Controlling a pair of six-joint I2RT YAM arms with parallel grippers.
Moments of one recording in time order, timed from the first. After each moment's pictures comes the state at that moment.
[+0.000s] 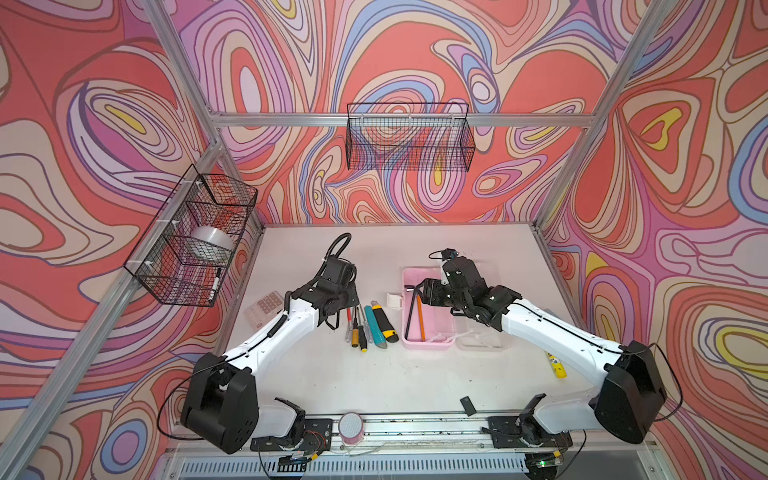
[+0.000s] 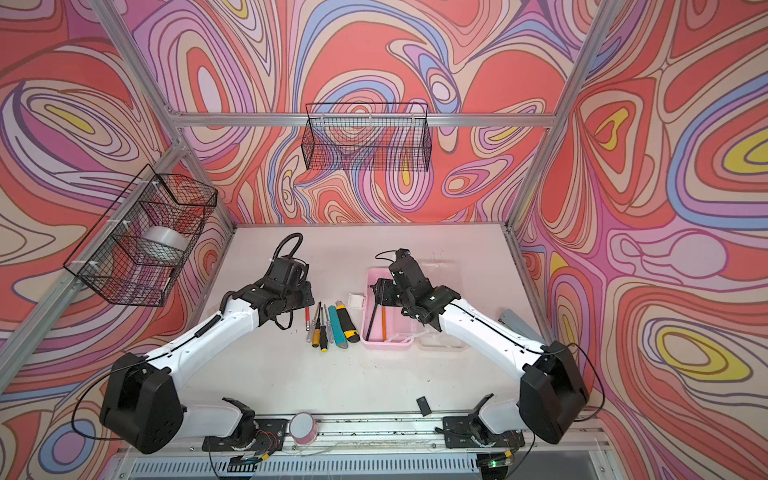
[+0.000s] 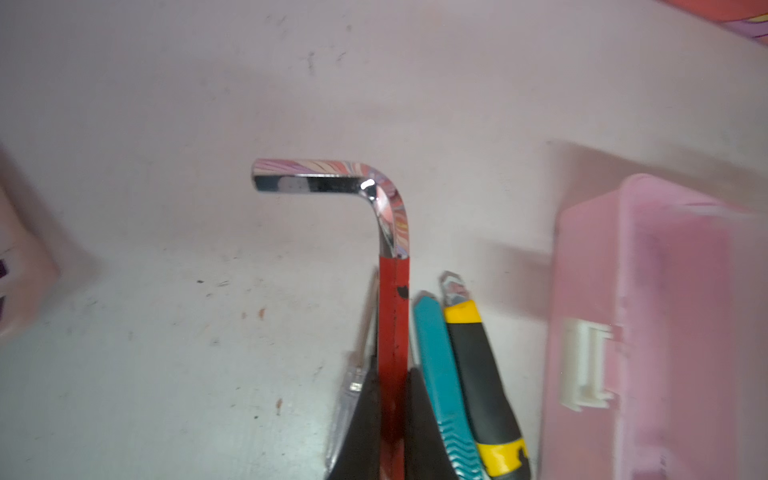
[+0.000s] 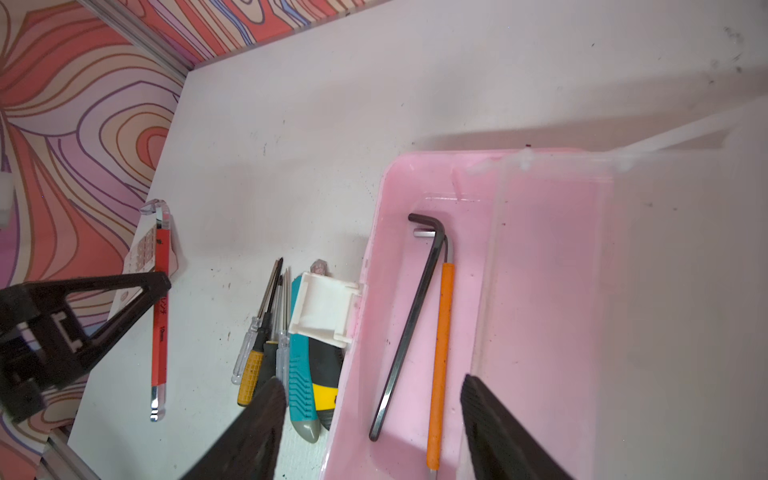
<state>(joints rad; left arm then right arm) -0.46 1.35 1.00 -0.53 -0.14 -0.62 0.65 1.38 1.06 -0.38 0.05 0.62</state>
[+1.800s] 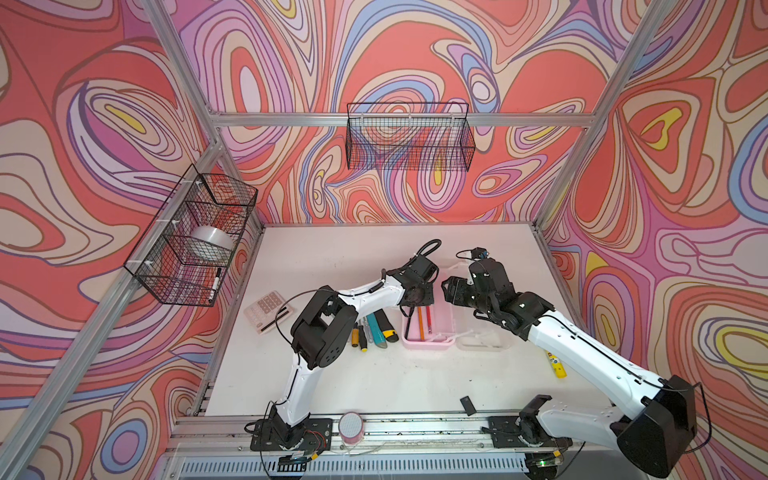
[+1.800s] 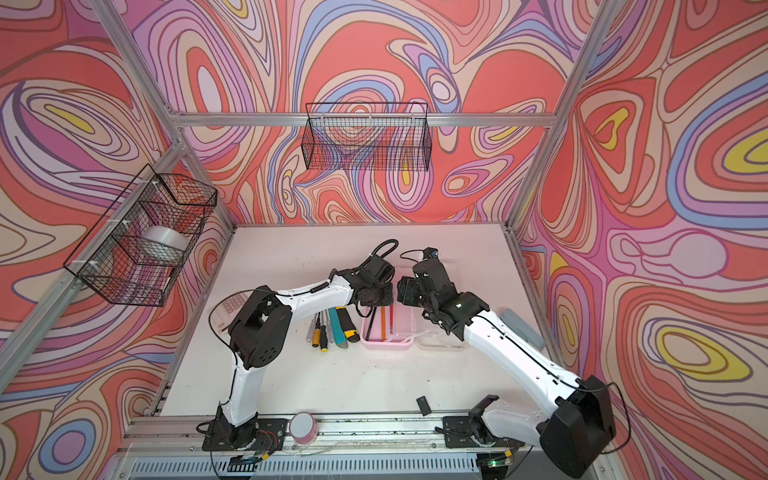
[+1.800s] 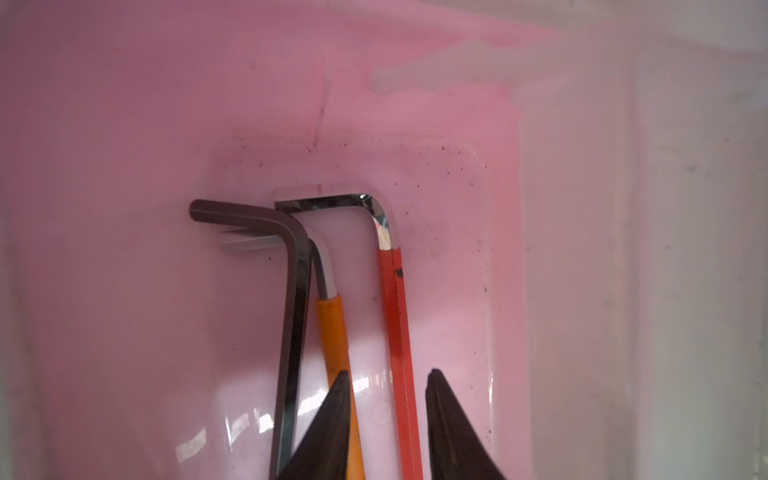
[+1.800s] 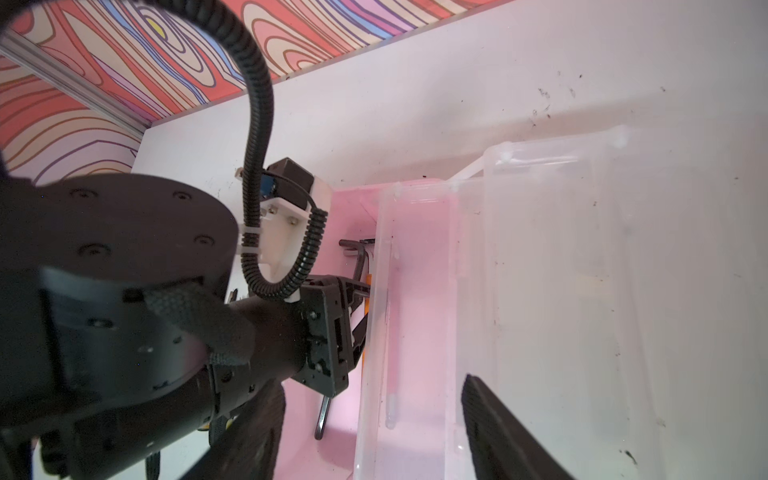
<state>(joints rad) -0.76 2.09 1.57 -0.48 -0.01 -0.74 0.56 1.21 1.00 -0.48 0.13 0.60</state>
